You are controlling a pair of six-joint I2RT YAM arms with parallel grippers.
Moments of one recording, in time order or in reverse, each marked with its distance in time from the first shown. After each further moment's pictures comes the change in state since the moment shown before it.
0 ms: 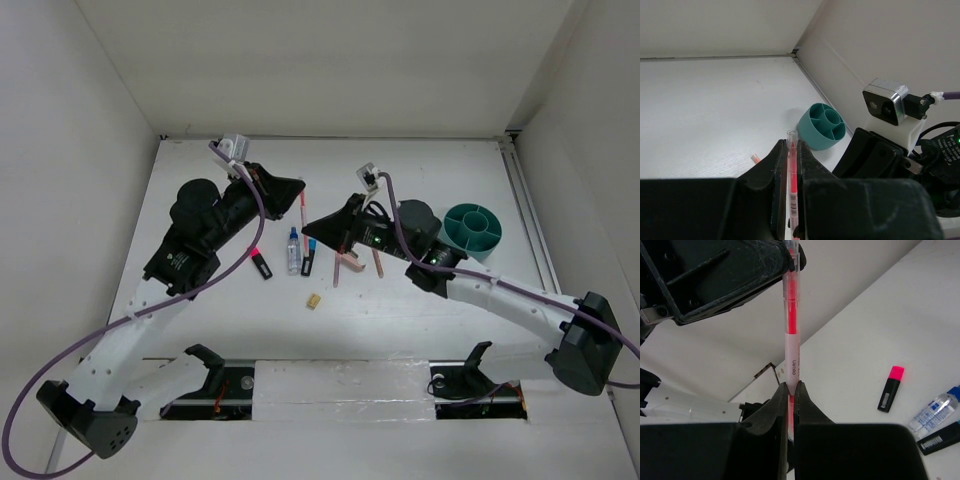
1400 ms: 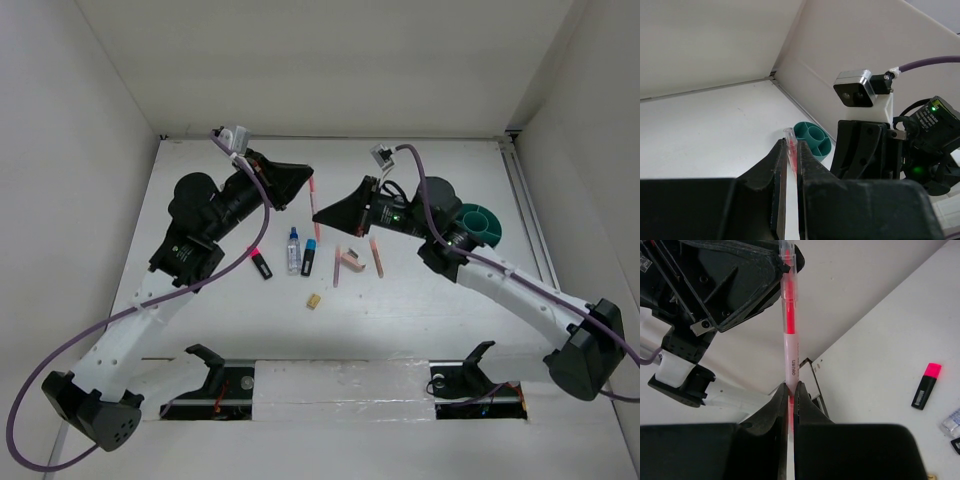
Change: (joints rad) left arm 0.013 0.049 0.014 0.169 0.107 0.018; right arm -0.140 -0.013 0.092 -0.046 -0.232 0.193
